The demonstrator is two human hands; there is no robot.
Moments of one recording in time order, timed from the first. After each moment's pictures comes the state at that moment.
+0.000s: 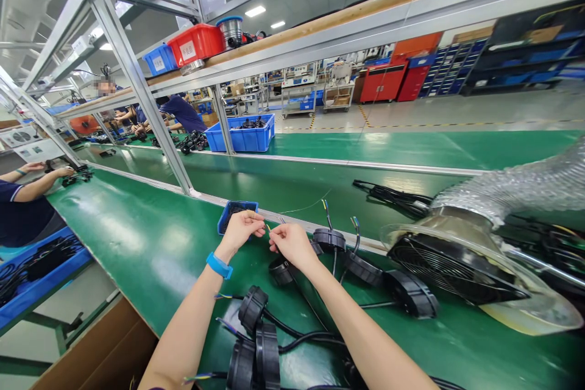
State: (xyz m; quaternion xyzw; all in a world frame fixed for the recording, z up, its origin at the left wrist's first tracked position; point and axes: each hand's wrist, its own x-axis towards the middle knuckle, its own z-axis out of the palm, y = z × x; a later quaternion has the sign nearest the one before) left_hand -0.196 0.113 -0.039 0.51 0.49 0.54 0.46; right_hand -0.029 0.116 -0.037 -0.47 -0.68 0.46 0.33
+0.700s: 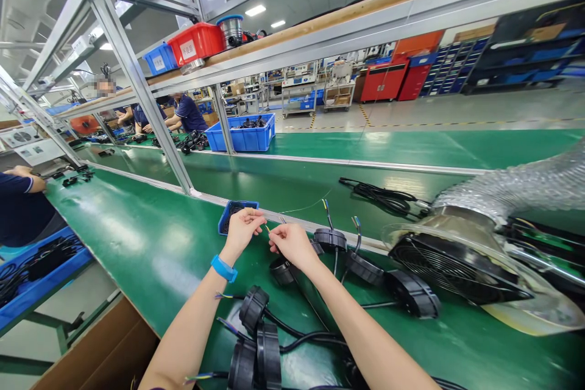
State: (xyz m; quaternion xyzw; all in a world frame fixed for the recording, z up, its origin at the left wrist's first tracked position) left_hand -0.184 0.109 -0.036 0.51 0.51 0.58 0.38; right_hand -0.028 0.115 -0.035 -0.46 -0.69 0.46 0.32
